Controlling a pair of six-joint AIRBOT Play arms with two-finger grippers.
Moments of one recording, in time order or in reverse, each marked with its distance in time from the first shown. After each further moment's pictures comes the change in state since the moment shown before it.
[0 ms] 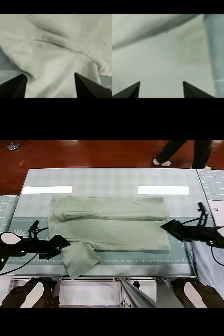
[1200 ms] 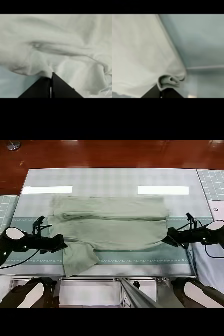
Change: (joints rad) left arm -0.039 -0.063 0.066 0.009 0.028 0.125; right arm 0.013 -0.319 0.030 -0.097 0.098 0.008
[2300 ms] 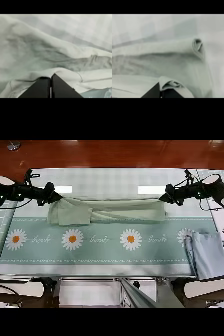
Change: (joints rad) left arm 0.054 -0.633 0.847 -0.197 -0.014 0.007; right arm 0.117 -0.515 0.795 0.064 -0.023 0.080
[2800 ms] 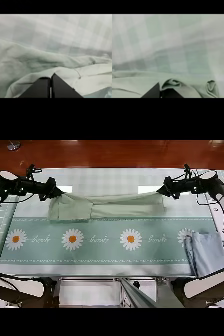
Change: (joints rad) left arm -0.015 -0.109 0.134 -0.007 -0.009 0.002; right arm 0.003 -0.126 0.133 0.129 -0.035 -0.027
